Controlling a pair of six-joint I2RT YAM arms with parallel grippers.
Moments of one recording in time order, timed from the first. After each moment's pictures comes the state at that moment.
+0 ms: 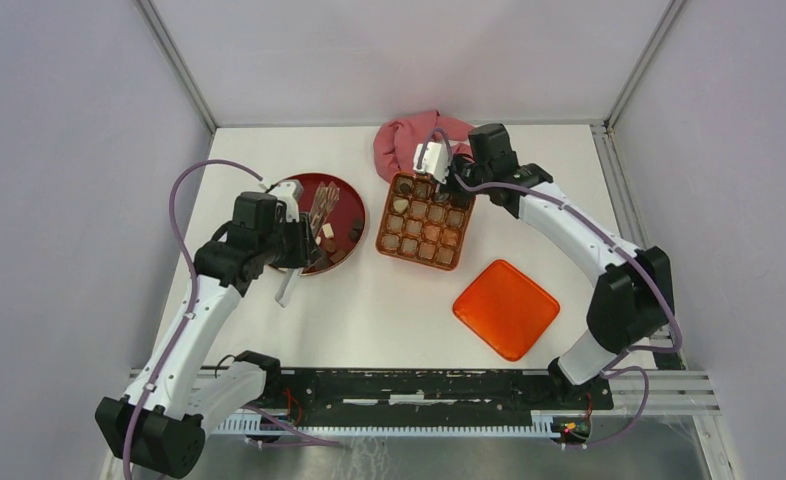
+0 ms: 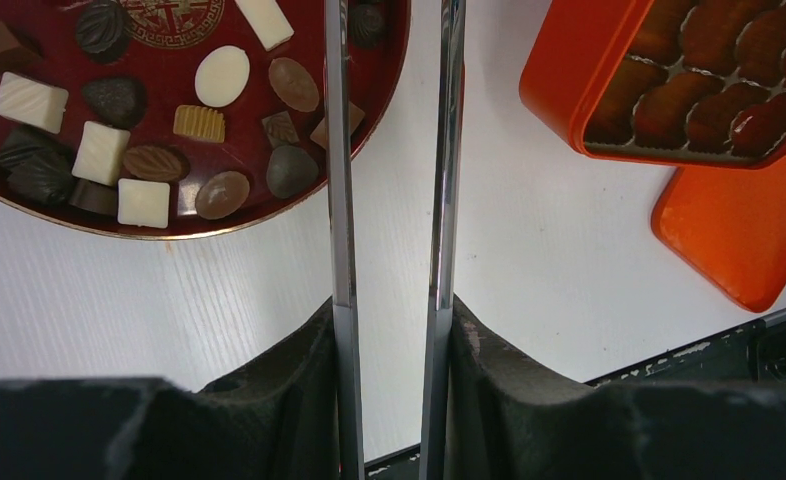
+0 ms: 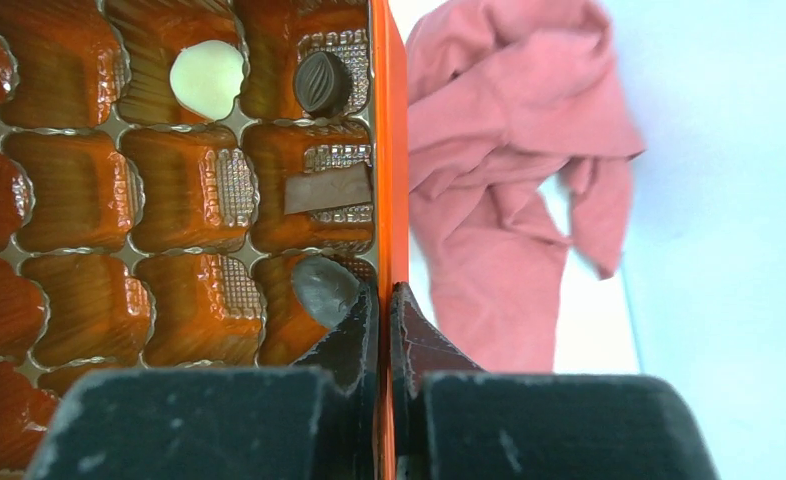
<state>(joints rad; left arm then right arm) -0.26 0.96 0.96 -0.78 0.16 -0.24 0.45 1.66 1.39 -0.42 -0.35 -0.83</state>
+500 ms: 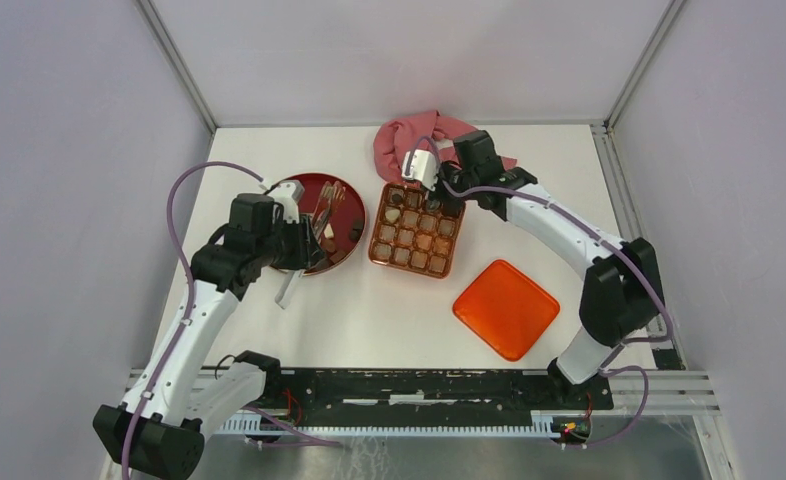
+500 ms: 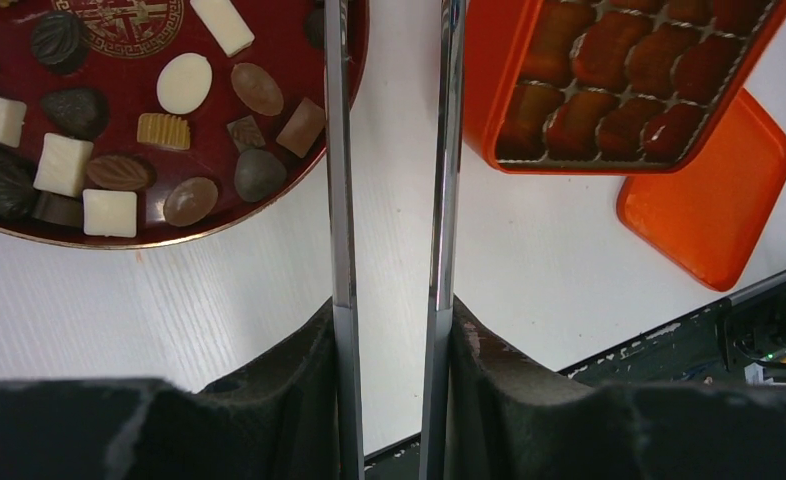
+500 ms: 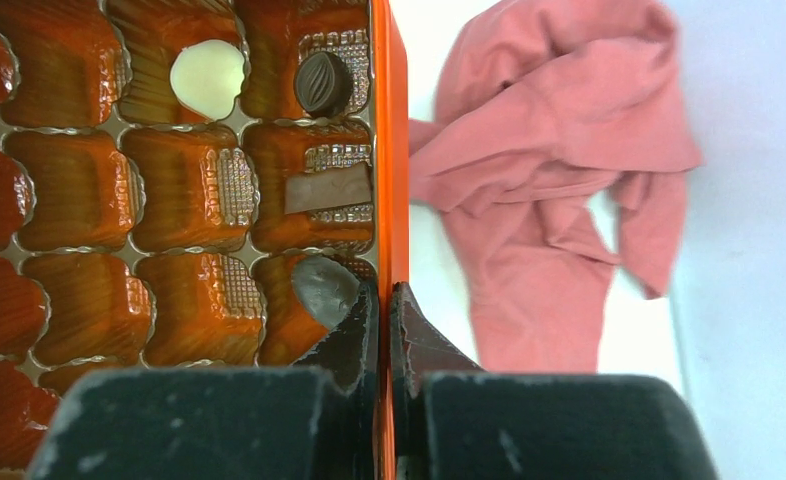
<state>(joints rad) -0.26 0.93 0.96 -0.78 0.22 -0.24 0.53 1.64 1.38 -0.39 -0.30 -0.81</state>
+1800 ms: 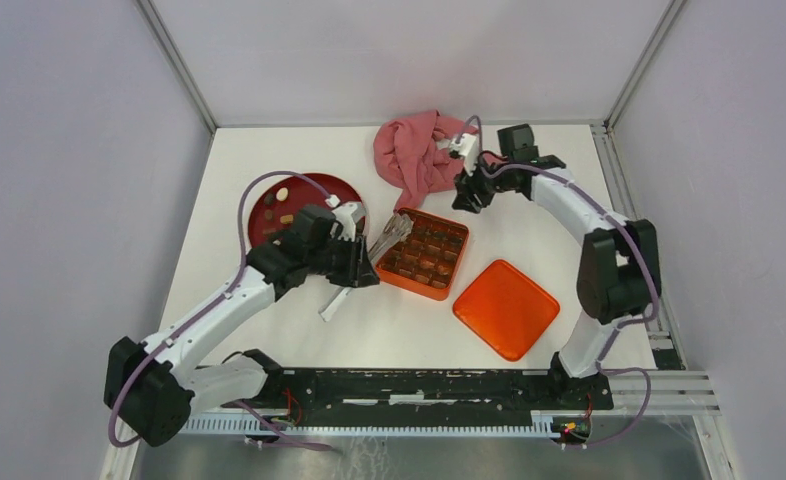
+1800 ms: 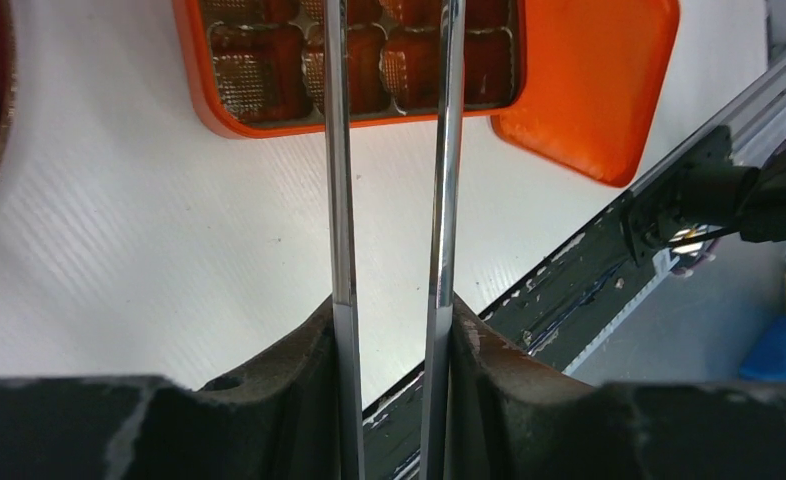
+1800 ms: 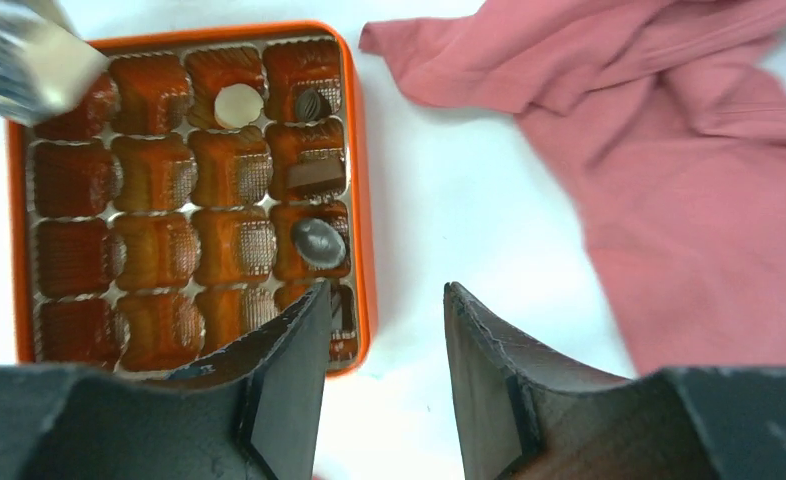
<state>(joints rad) -0.54 1.07 0.82 -0.52 0.36 -0.41 0.28 1.83 1.40 -0.48 -0.64 -0.62</state>
